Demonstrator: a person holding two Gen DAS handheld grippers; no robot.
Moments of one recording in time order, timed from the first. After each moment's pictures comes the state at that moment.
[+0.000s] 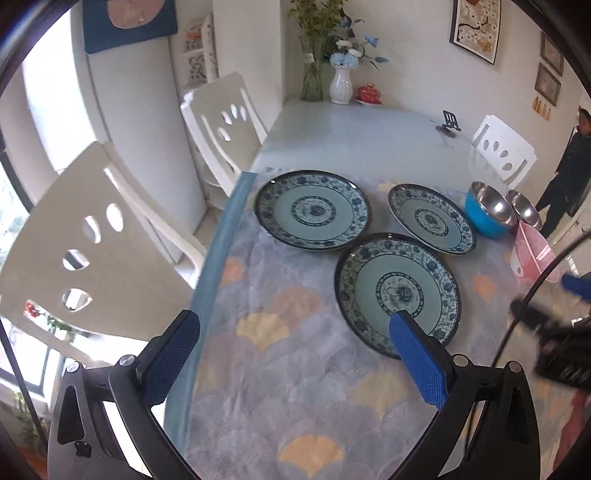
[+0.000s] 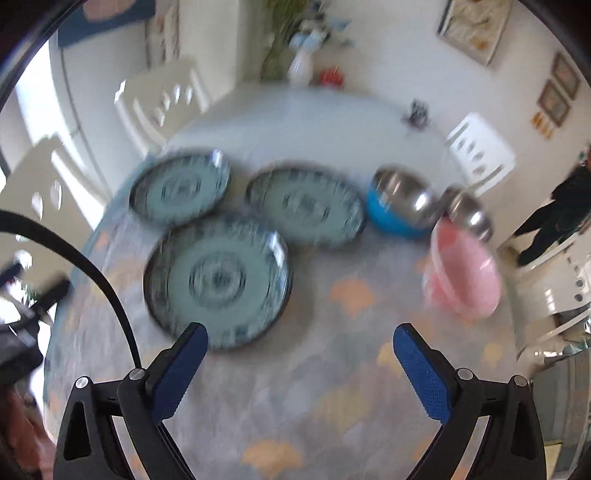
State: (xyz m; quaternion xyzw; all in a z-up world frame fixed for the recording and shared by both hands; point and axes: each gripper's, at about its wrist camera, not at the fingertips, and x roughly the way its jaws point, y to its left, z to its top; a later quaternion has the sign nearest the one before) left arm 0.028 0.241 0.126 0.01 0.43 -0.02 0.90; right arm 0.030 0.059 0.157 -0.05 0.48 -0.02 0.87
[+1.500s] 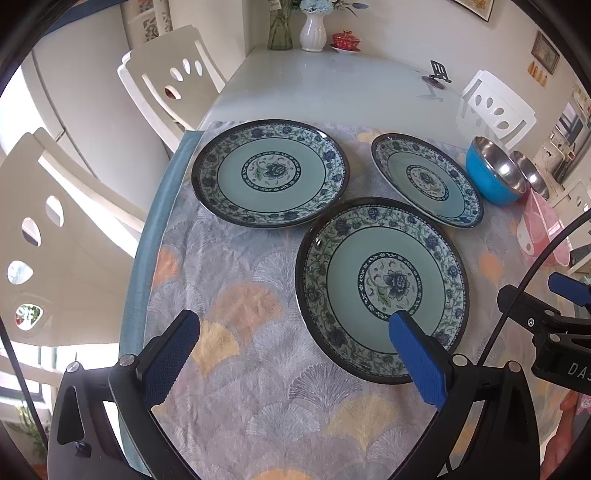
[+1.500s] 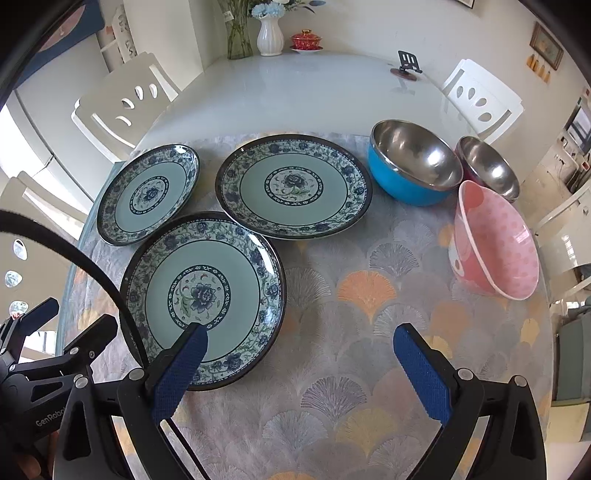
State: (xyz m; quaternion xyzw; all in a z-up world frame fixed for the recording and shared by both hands) left arm 0.088 0.214 0.081 0.02 0.52 -0.06 0.85; right arm 0.076 0.036 0.109 0.03 0.56 -0.04 0.83
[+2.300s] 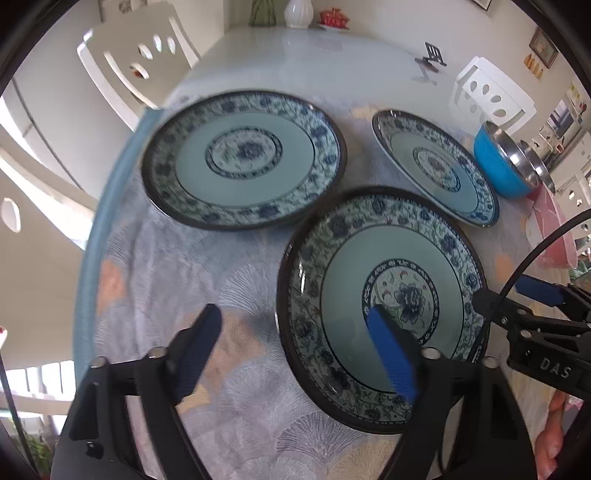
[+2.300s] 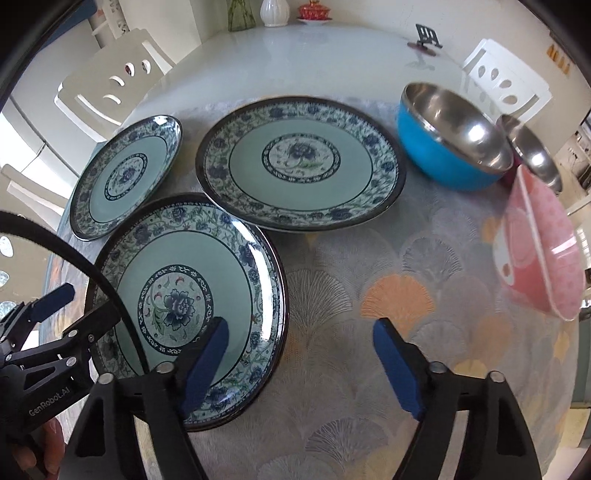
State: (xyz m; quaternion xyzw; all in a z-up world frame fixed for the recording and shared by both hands) left arm 0.127 0.204 0.035 0.01 0.56 -0.10 0.82; right arm 0.114 0.029 0.055 0.04 0.60 -0.01 0.80
